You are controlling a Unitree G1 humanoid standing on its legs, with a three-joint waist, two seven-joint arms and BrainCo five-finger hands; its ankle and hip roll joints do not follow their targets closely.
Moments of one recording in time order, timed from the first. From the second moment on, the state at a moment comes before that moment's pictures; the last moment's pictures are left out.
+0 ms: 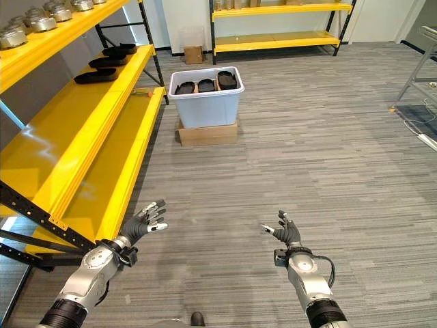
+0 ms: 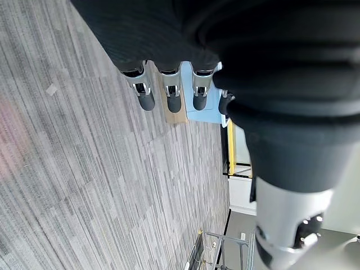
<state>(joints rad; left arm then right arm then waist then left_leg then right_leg) -0.02 0.40 -0.18 0.26 -0.42 0.02 -0.26 -0.08 -0.37 0.17 0.50 0.35 0.03 -0.16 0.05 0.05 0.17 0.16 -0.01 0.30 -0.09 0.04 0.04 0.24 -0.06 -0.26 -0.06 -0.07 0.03</state>
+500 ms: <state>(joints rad) -0.14 0.41 -0.23 0.39 -0.44 0.03 -0.22 -0.12 -0.37 0.20 0.38 0.37 -0.01 -0.18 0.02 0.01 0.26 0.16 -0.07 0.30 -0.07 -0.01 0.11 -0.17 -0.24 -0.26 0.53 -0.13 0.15</state>
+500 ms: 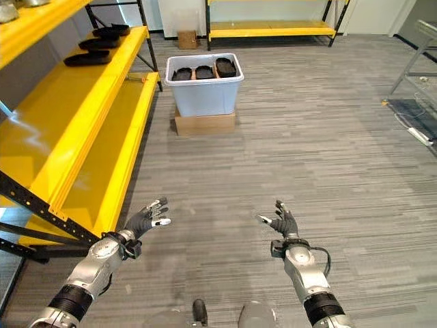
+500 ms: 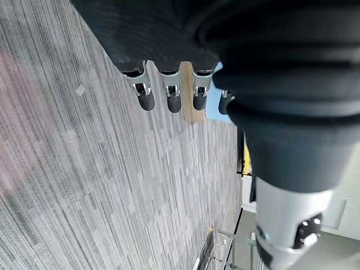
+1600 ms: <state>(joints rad) -0.13 0.37 -0.28 0.34 -0.42 -0.04 -0.06 -0.14 -0.37 0.22 0.38 0.34 -0.02 -0.16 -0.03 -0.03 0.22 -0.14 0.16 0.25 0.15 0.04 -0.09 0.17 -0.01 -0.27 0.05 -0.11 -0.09</state>
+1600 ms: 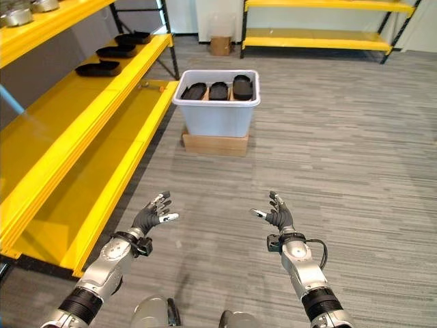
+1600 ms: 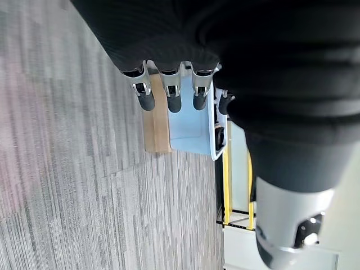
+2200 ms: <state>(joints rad) -0.18 0.41 -0.25 0.34 -0.38 -0.08 -0.07 -0.09 -0.32 0.25 0.35 0.35 -0.03 -0.16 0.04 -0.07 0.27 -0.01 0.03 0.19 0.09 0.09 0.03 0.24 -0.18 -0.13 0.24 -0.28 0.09</state>
